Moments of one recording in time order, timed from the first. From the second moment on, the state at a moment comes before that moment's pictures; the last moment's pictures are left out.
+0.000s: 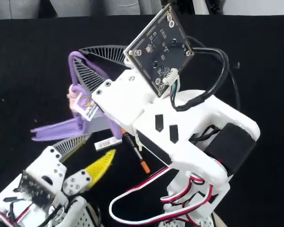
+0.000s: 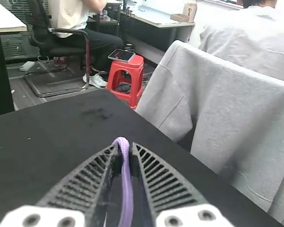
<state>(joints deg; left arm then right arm) 27.1 -104.9 45.4 80.7 -11.5 -45.9 1.4 -81.1 98.6 7.6</state>
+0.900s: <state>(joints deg) 14.2 -104.8 47.4 80.0 -11.6 -43.0 -4.1 -83.6 99.2 7.6</state>
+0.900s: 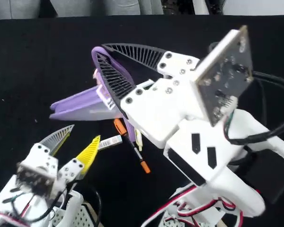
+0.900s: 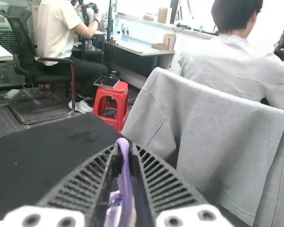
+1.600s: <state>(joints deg) 1.3 -104.7 73.9 38.8 -17.3 -41.0 -4.1 -83.6 99.2 8.7</state>
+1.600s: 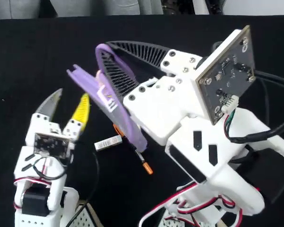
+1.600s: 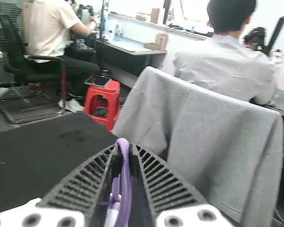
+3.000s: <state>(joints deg) -12.8 -104.3 65.8 57.0 -3.1 -45.6 -4.1 -65.7 92.2 9.1</state>
